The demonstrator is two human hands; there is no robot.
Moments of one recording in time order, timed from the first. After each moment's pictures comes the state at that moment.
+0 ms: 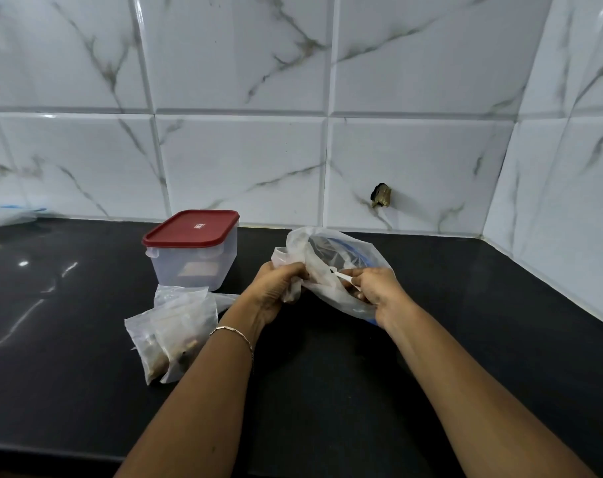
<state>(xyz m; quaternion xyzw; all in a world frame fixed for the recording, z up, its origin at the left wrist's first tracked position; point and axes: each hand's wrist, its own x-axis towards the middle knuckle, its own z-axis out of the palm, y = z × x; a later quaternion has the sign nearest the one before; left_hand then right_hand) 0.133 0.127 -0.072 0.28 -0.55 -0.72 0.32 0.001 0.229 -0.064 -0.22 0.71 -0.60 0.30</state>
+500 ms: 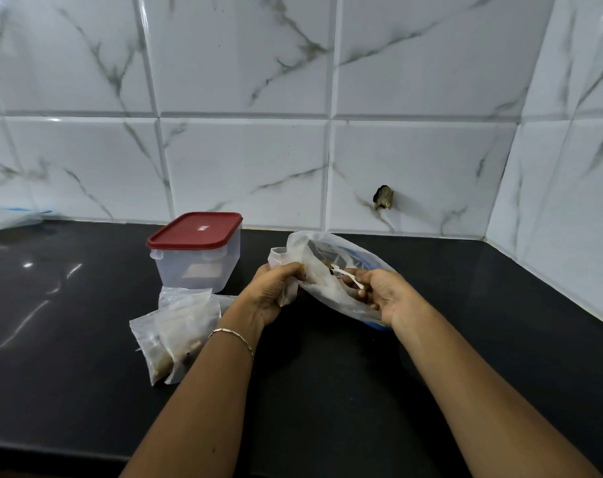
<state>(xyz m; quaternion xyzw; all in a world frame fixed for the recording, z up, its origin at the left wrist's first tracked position) 0.140 0.127 -0.068 0.28 -0.51 -0.74 0.33 0.005 0.240 -0.051 -0.14 0.63 -0.65 0.41</state>
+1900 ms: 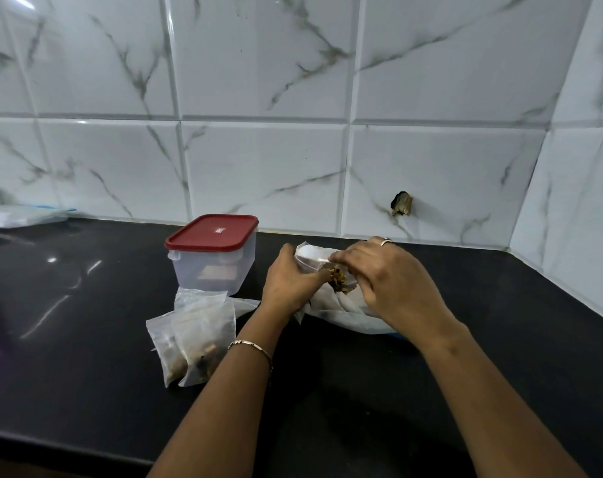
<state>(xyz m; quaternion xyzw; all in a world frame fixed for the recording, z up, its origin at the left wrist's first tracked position) 0.142 0.138 -0.057 0.35 -0.73 -0.42 0.41 0.025 0.259 -0.029 -0.69 0.58 -0.25 -0.34</state>
